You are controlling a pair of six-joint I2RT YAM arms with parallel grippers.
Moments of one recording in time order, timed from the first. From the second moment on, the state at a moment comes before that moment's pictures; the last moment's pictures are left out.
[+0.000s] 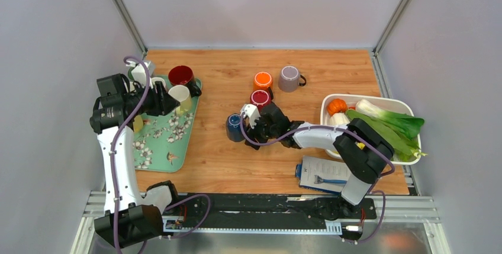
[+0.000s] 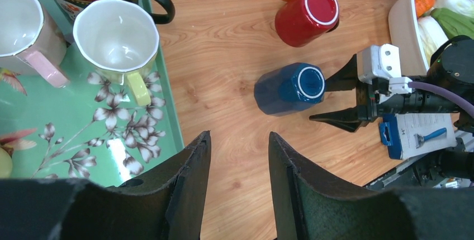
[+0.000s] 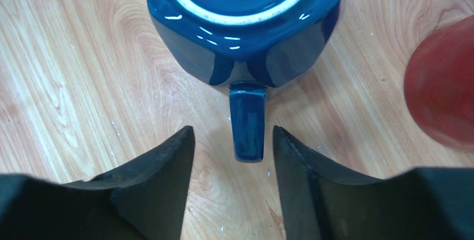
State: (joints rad) left arm 0.32 1.02 1.19 -0.90 0.75 0.12; right arm 0.83 1.70 0.86 0.18 -0.28 -0.10
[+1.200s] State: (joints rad) left arm 0.17 1.16 0.96 -0.24 1.12 -0.62; right arm 0.57 1.66 1.13 0.31 -0.86 0.37
